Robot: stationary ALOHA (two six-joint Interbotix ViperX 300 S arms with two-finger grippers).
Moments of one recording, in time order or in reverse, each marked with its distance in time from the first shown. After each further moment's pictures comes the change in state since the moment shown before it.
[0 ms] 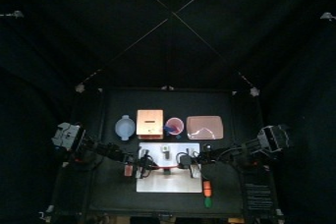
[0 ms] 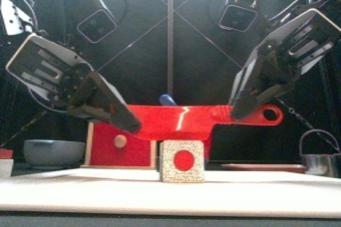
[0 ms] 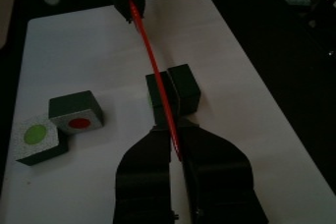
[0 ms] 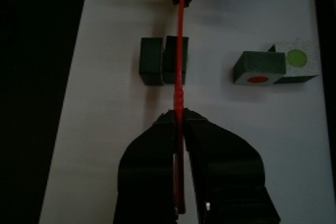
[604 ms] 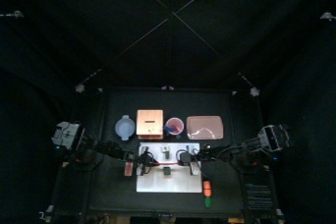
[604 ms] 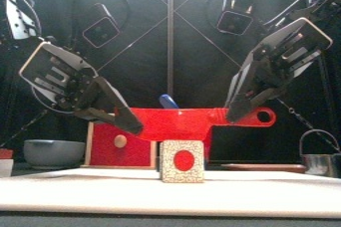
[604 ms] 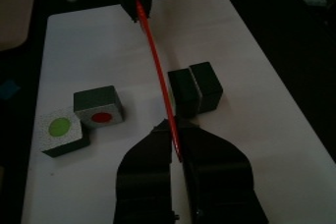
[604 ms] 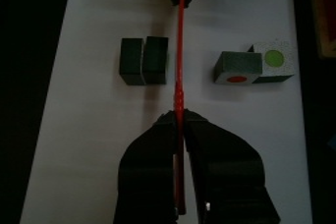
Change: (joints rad) left arm 0.044 -0.029 0.011 0.011 0.002 0.005; right arm -0.035 -0.026 0.006 -0.038 0.012 0.000
